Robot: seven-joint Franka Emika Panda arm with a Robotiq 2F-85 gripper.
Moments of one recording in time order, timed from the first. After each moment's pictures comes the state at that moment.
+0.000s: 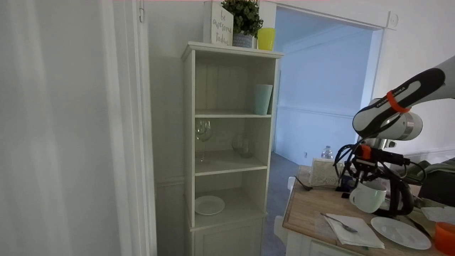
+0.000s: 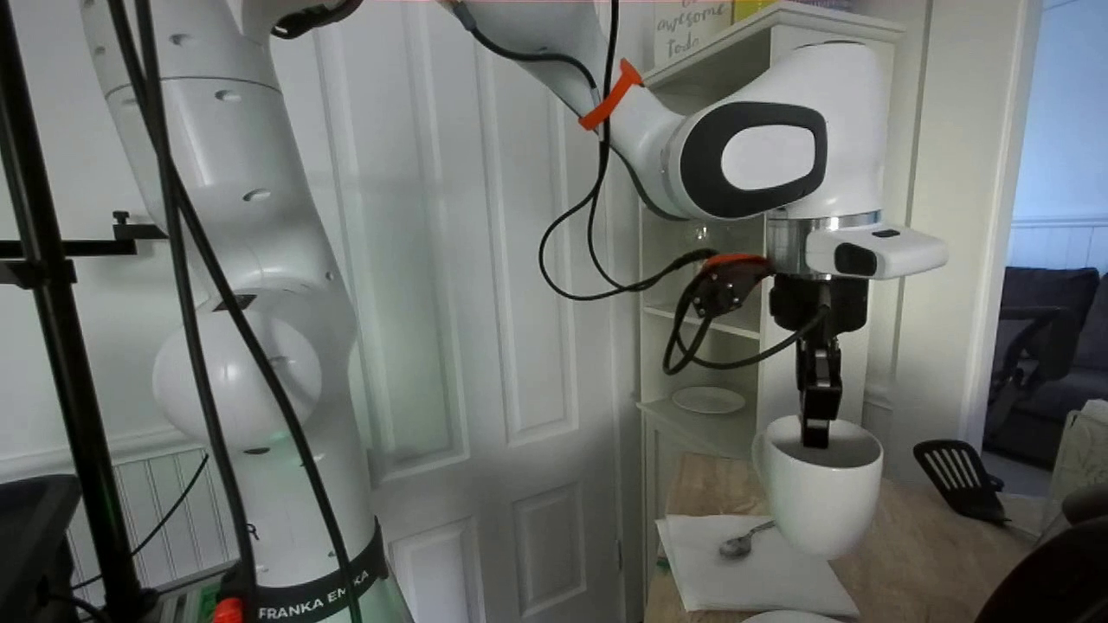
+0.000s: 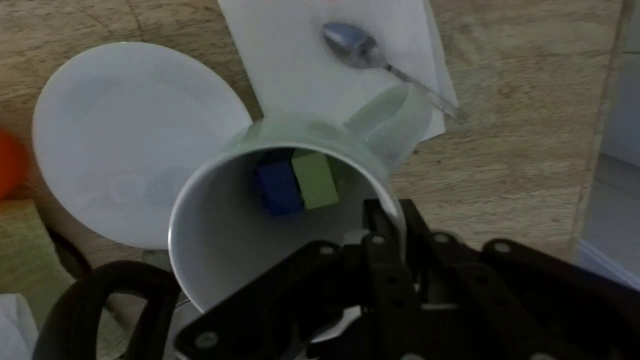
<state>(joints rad) -0.26 -0.15 -0.24 -2.41 0.03 2.38 0.51</state>
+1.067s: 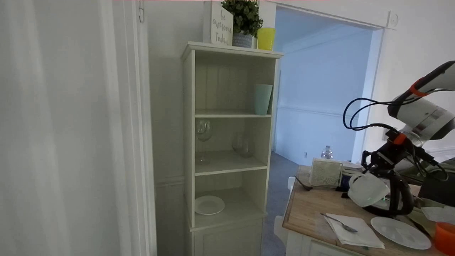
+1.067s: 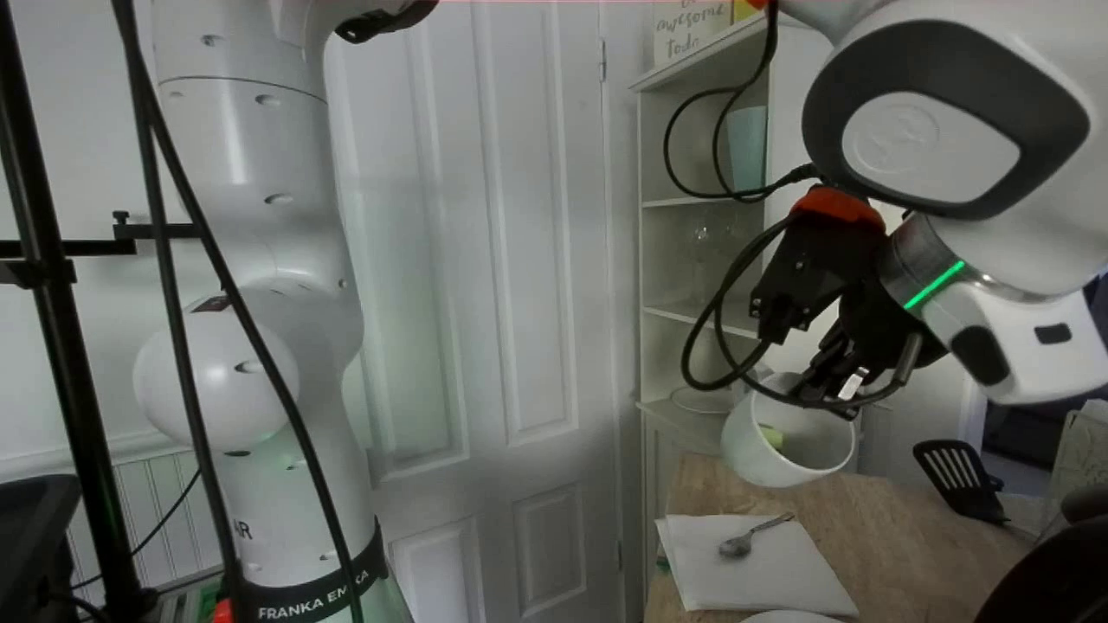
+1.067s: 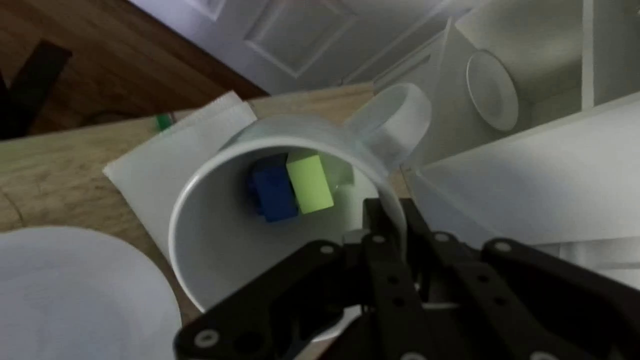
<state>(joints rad) -0.38 0.03 -0.47 -2.18 0.73 1.75 0.01</state>
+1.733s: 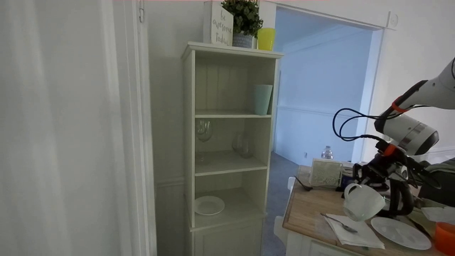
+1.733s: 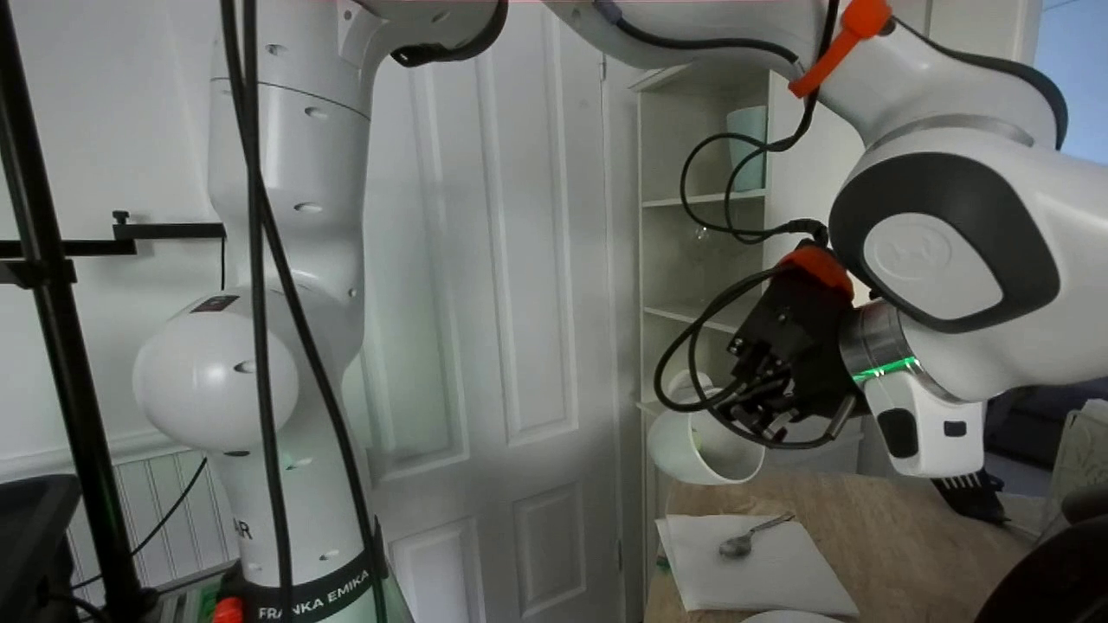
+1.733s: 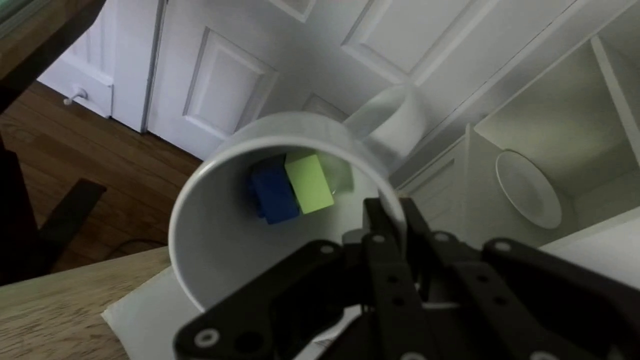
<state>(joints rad) -0.38 0.19 -0.43 -2.14 0.77 1.52 0.01</state>
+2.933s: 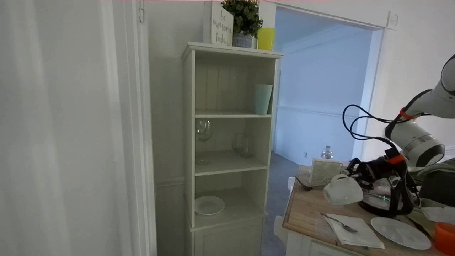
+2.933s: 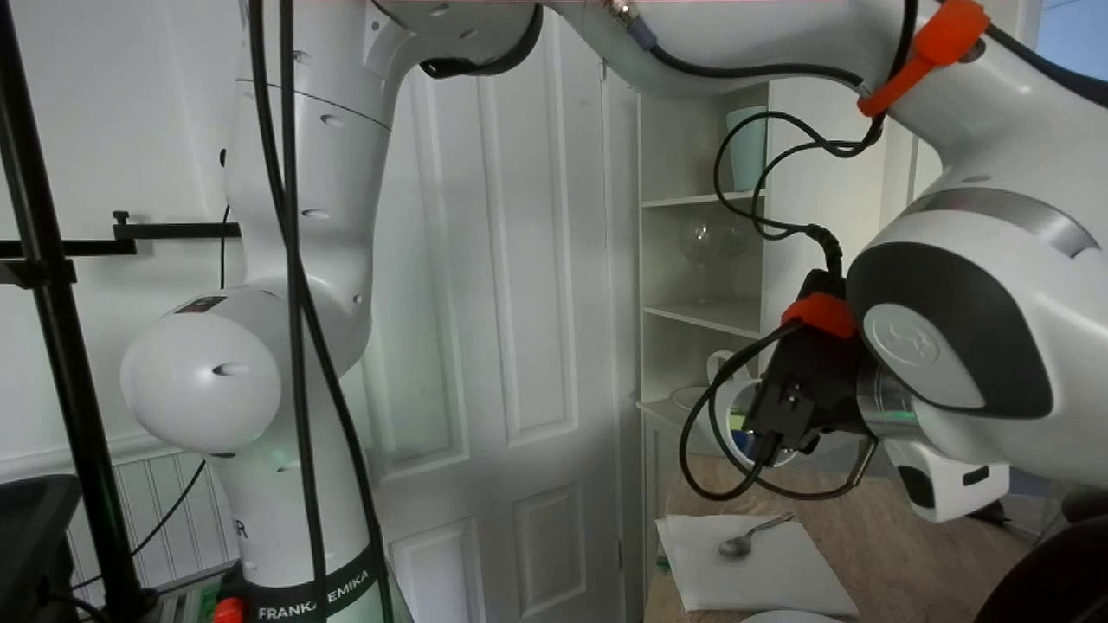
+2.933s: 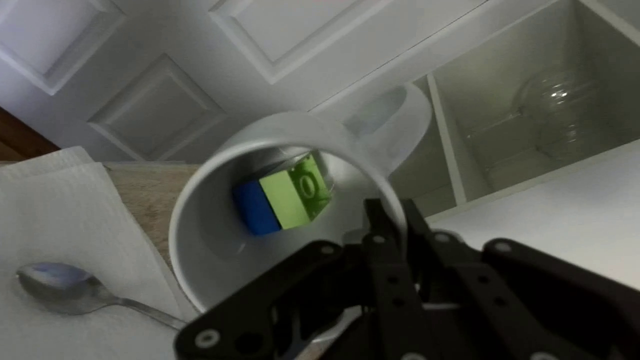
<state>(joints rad) -0.47 0.28 -0.41 -2.14 1.10 1.45 -0.39</state>
